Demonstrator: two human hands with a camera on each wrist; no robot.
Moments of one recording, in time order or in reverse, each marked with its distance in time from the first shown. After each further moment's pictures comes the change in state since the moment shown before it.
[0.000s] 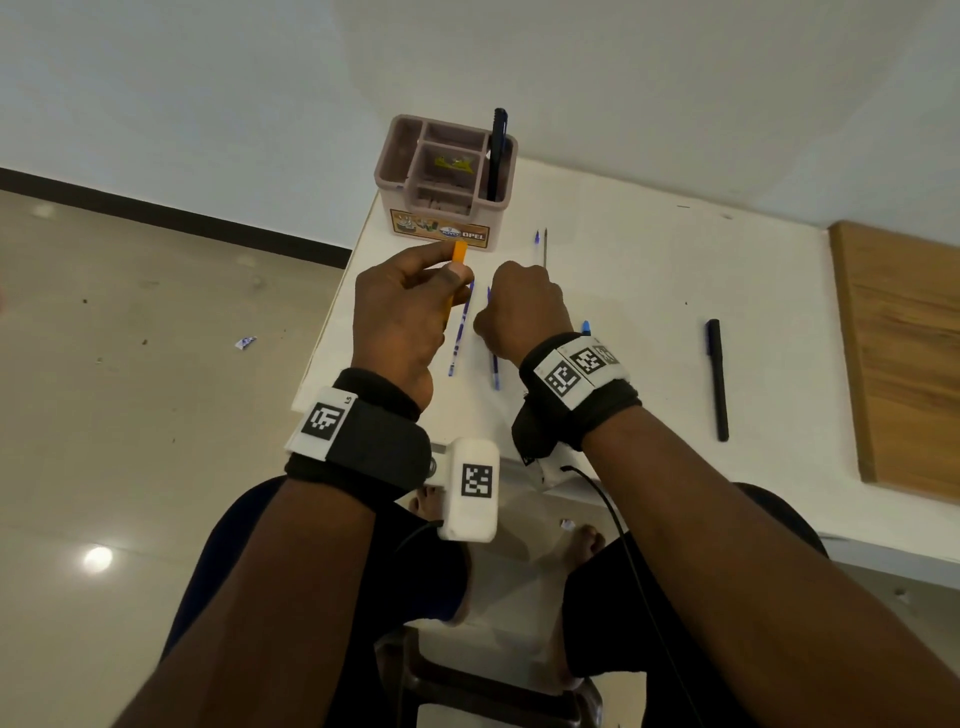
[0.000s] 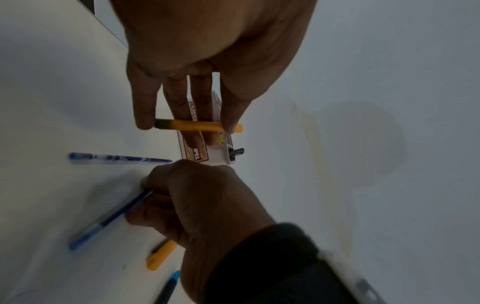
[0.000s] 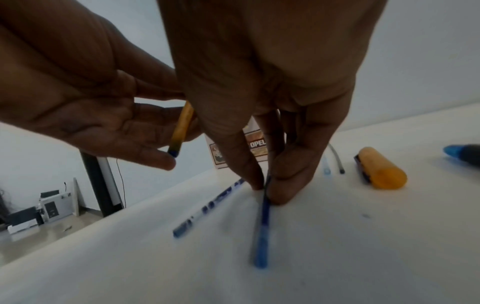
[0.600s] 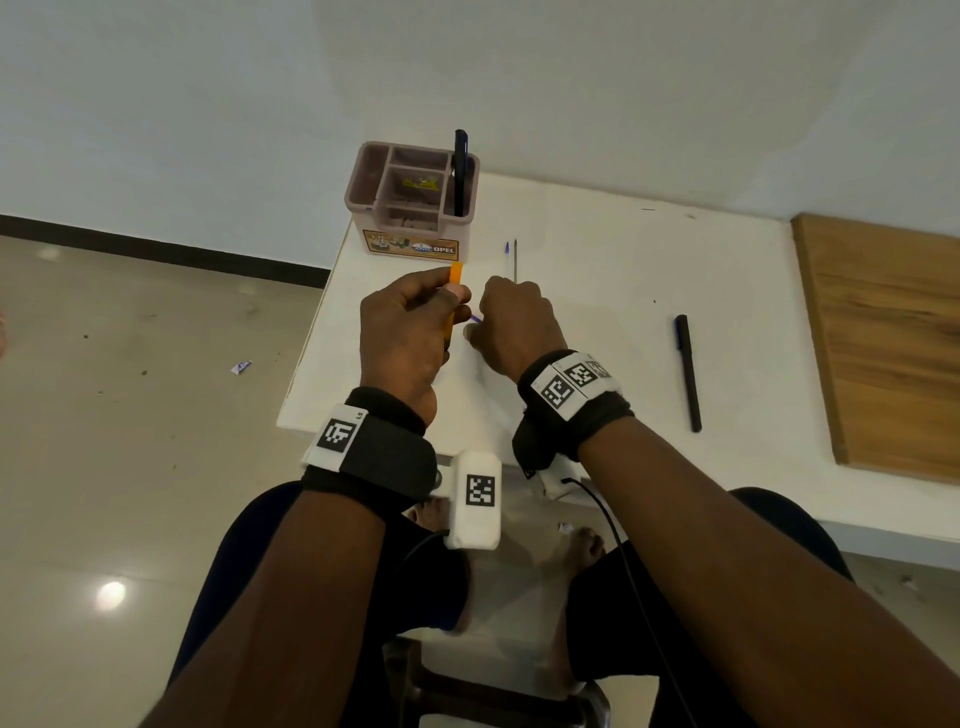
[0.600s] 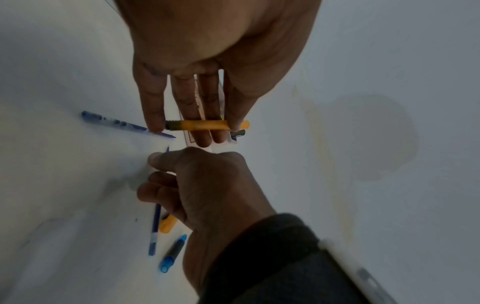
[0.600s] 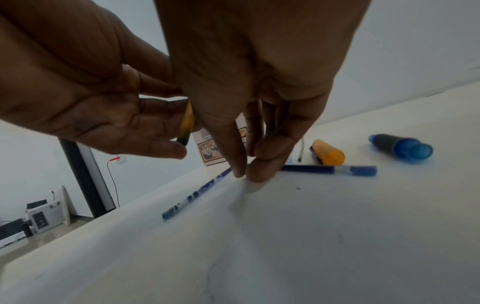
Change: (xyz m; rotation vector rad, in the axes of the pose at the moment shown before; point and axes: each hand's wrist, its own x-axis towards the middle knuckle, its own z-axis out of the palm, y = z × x) left_hand -0.018 -0.006 0.026 0.004 -0.021 0.003; right_hand -0.016 0.023 -0.009 0.030 0.032 -0.056
